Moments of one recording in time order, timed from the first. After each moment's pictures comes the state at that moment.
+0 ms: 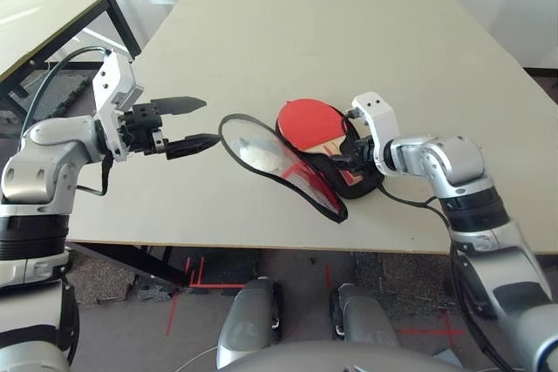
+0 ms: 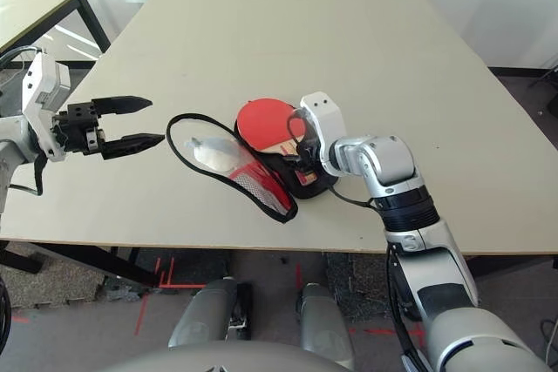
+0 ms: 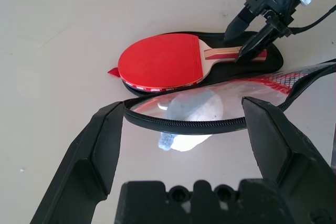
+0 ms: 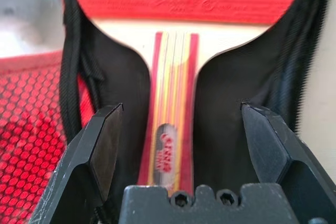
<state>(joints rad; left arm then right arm) -0.43 0.85 0.15 0.05 -0.49 0.45 -1.22 -0.64 -0.37 0.18 0.03 0.31 1.27 0.45</state>
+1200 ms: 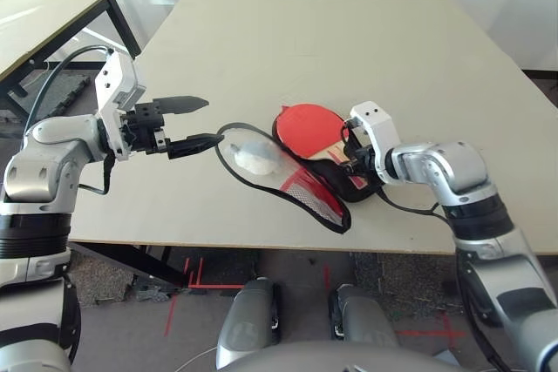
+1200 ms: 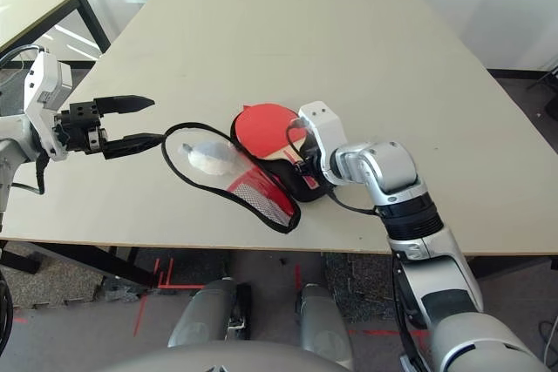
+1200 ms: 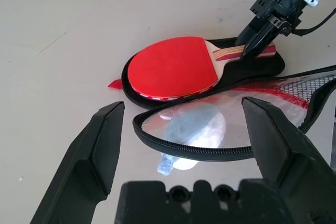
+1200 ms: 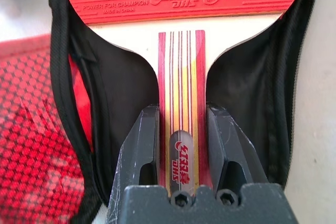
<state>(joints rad) -0.46 0.84 0.14 0.06 -0.49 0.44 -1.22 -0.60 -0.41 0.18 -0.06 0.33 1.37 0.45</state>
